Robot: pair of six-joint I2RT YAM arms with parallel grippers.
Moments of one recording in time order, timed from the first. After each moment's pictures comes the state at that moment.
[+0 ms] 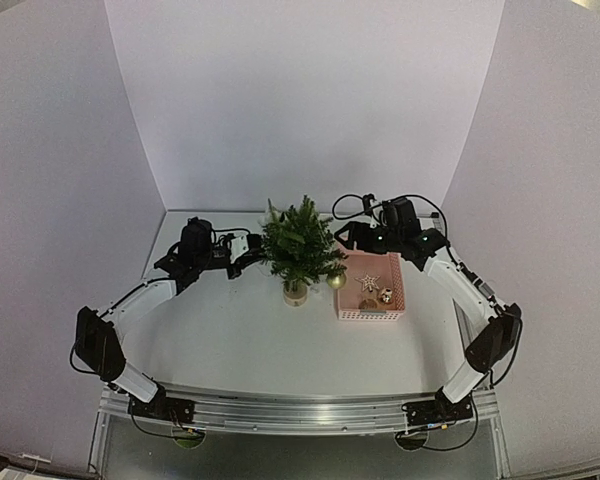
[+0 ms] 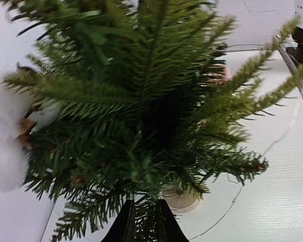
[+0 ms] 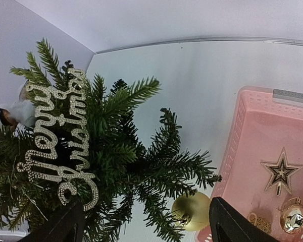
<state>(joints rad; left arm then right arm) -0.53 1.53 1.23 -0.11 0.64 0.66 0.50 1.68 1.67 -0.61 -0.28 0.53</state>
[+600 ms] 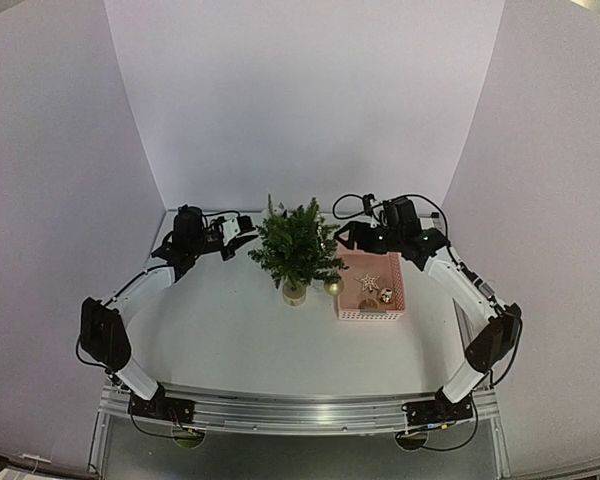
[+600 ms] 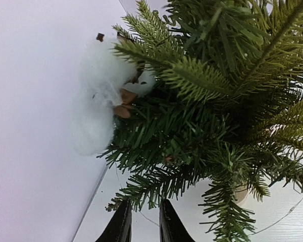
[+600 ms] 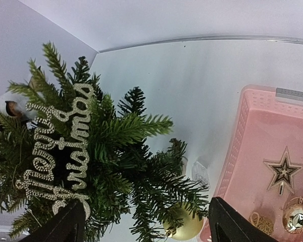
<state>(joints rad) -0.42 1.62 1.32 -0.01 0.63 0.68 0.50 1.68 1.67 -0.61 -0.30 0.53</state>
